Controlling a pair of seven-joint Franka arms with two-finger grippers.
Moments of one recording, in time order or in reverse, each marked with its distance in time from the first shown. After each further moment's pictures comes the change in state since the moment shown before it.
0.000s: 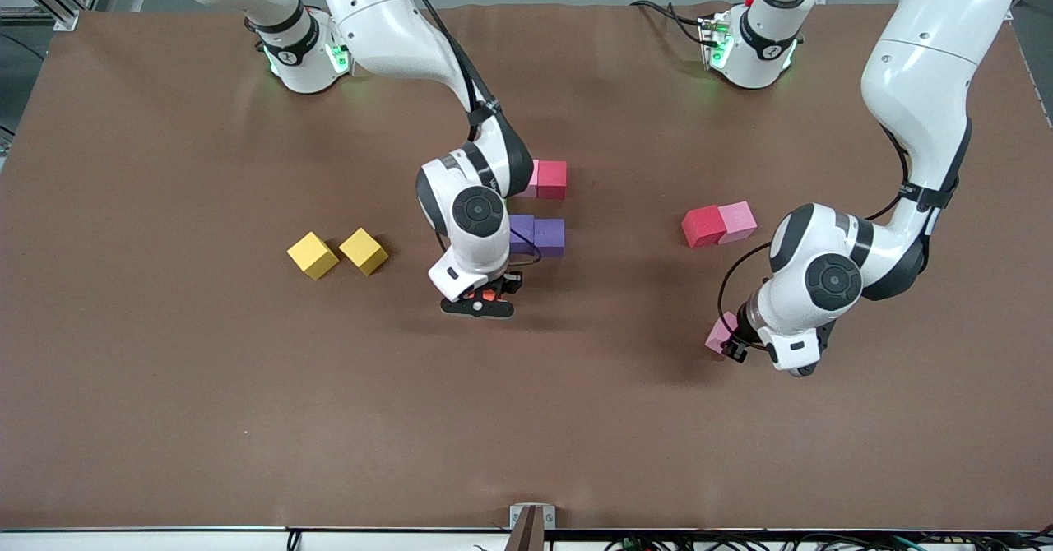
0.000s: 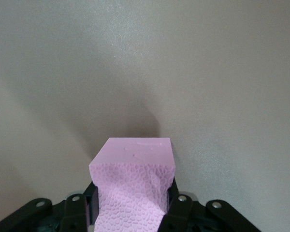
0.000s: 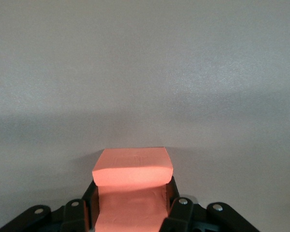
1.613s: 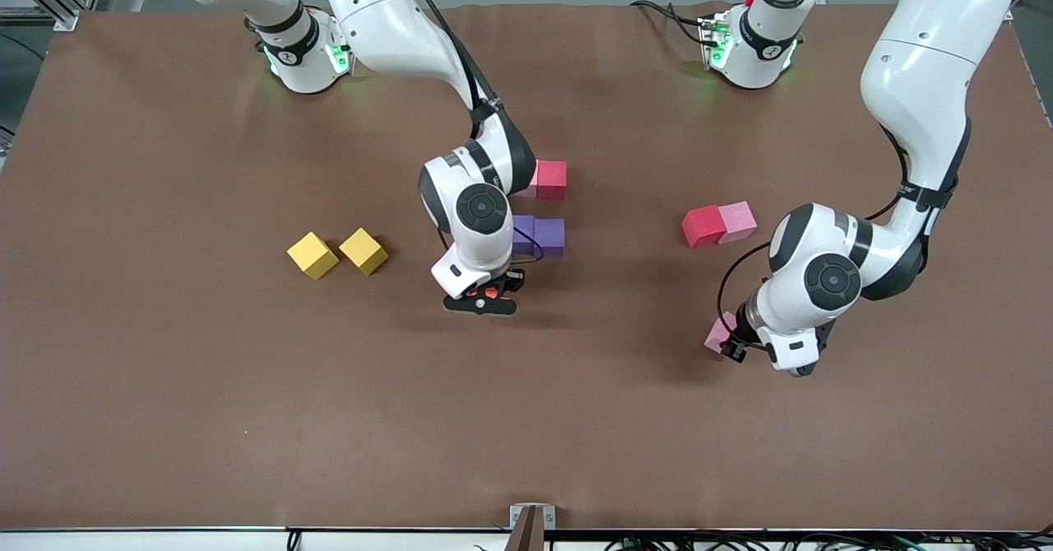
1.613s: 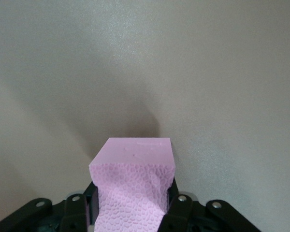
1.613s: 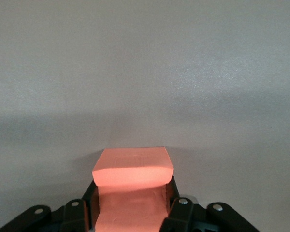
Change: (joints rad) left arm -0.001 0.000 -0.001 0.000 0.000 0.000 0.000; right arm 0.011 -0.001 -0.001 -0.002 -0.001 -0.002 0.011
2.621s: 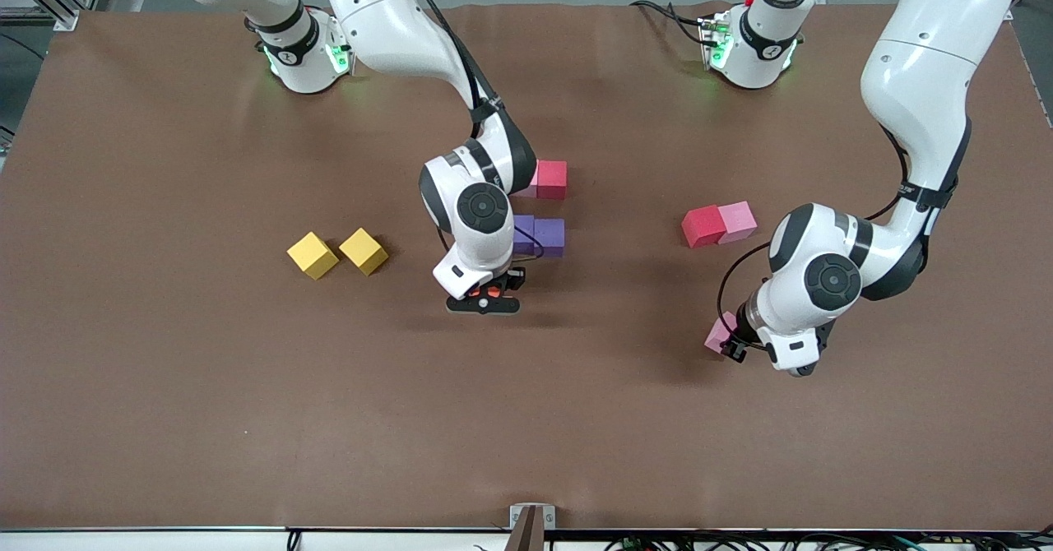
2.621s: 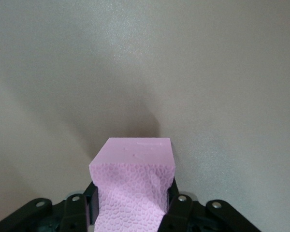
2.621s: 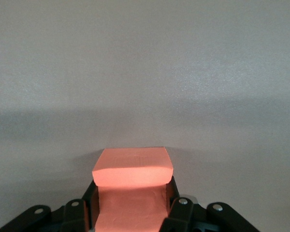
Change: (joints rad) left arm 0.001 0.000 0.001 0.000 0.000 0.000 0.000; right arm 0.001 0.000 0.000 0.000 0.000 0.000 -0.050
